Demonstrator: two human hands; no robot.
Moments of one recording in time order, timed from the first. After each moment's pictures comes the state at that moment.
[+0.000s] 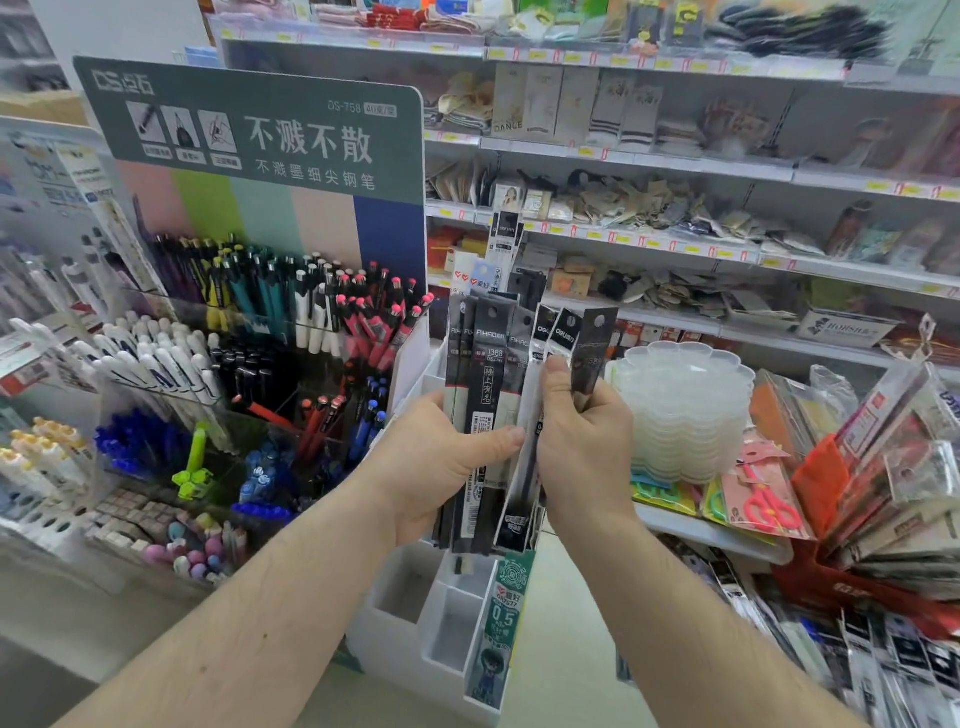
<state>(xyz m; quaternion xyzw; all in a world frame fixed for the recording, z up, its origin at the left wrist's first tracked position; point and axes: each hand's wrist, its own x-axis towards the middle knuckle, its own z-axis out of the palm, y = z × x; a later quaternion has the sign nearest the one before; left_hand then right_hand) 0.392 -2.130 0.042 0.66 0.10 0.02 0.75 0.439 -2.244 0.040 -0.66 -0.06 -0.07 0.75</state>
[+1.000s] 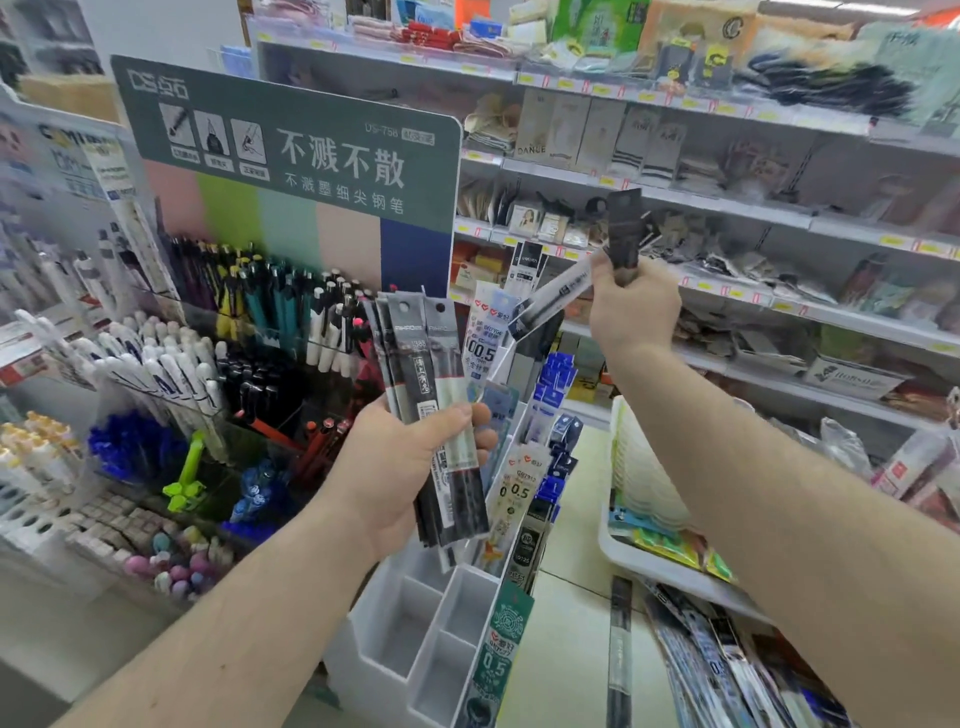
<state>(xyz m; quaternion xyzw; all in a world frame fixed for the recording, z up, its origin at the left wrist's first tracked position) 0.398 -2.114 0.059 0.53 0.16 0.16 0.82 0.593 -2.230 0.107 -0.79 -0.09 -0.18 0.58</state>
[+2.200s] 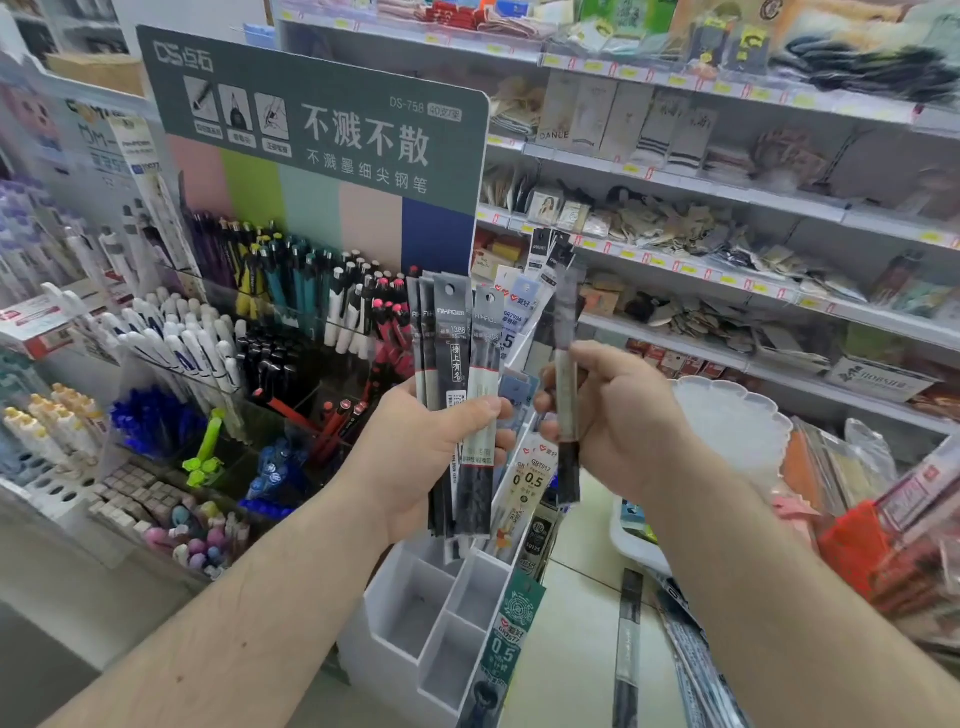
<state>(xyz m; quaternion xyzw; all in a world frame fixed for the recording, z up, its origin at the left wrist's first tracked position) 0.395 -2.111 0.056 0.57 0.14 0.13 0.80 0.493 -2.245 0.087 -0.56 -0.05 0.30 0.77</state>
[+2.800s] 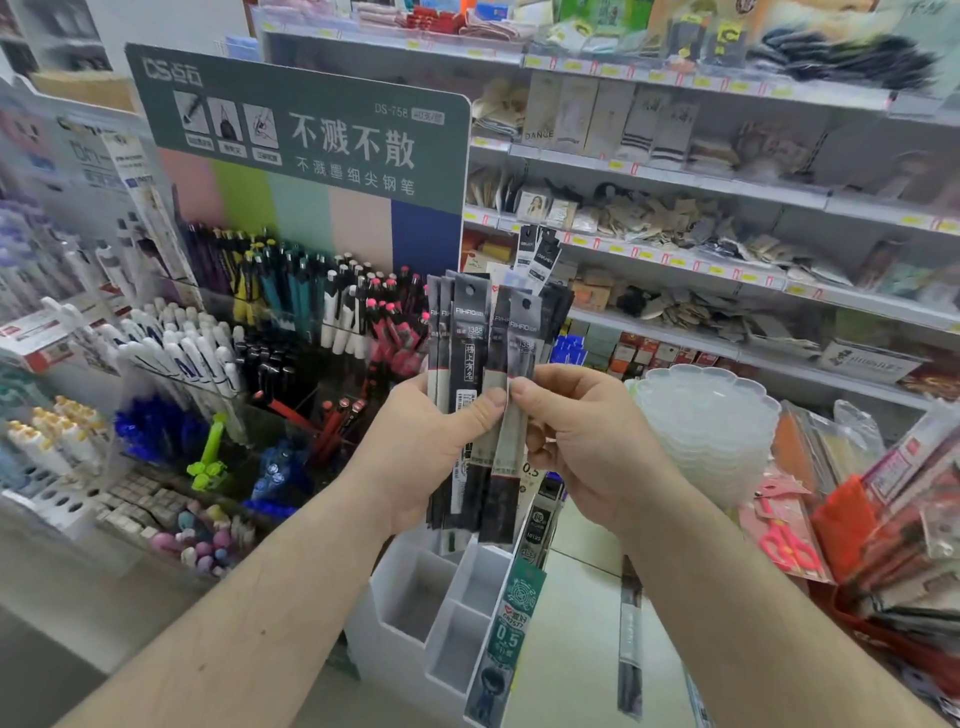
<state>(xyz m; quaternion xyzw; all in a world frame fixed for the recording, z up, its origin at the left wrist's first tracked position) 0.395 -2.112 0.053 0.62 0.11 0.14 0.76 0.450 -2.245 0.081 -0.66 -0.14 0.20 0.71</state>
